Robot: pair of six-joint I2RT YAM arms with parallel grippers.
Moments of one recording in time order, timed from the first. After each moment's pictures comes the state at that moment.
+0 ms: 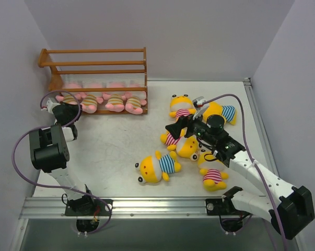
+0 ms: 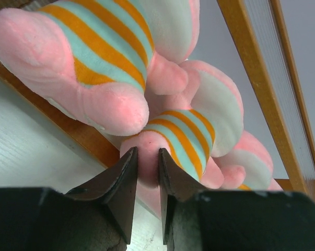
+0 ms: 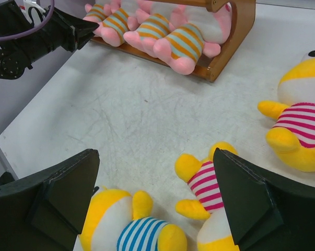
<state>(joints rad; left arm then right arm) 0.29 1.83 0.83 0.71 0.07 -0.91 0.55 1.01 0.69 0.13 -0.22 0.33</state>
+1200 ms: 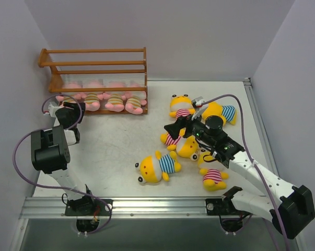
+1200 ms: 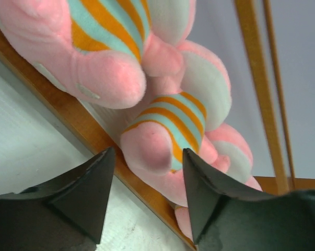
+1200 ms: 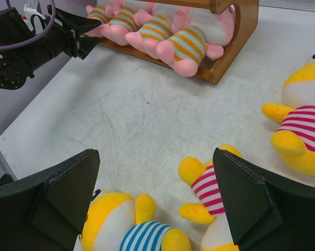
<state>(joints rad) 0.26 1.83 0.76 0.80 0.06 -1.04 0.60 1.04 0.69 0.16 -0.18 0.34</state>
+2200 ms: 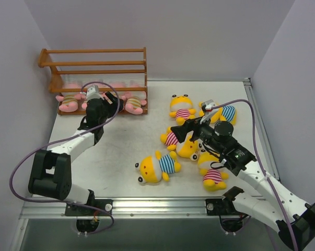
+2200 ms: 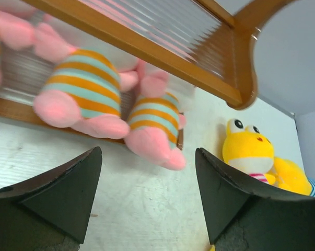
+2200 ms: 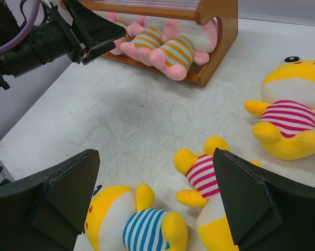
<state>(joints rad) -0.19 1.44 0.79 0.39 -0.07 -0.70 0.61 0.87 0.69 0.02 -0.10 0.33</state>
